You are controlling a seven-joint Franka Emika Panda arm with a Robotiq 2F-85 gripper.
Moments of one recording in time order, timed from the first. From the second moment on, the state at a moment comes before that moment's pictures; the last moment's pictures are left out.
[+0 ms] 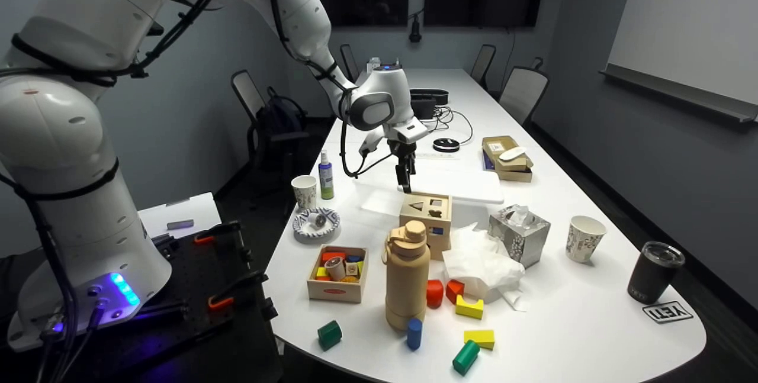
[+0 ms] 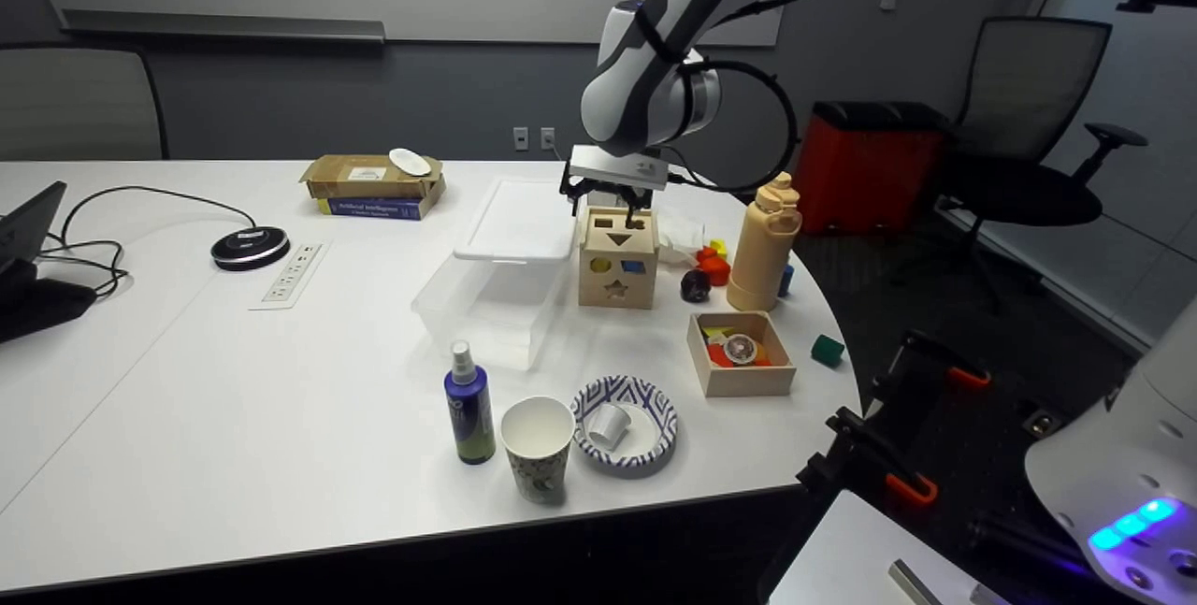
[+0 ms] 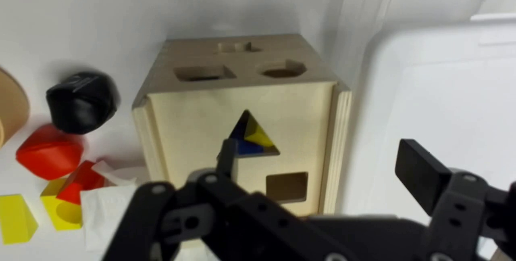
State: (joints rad) arm 0.23 0.68 -0.25 -1.91 0.20 2.81 0.71
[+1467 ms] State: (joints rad) arm 0.09 0.75 -0.29 -1.86 0.19 2.68 0.71
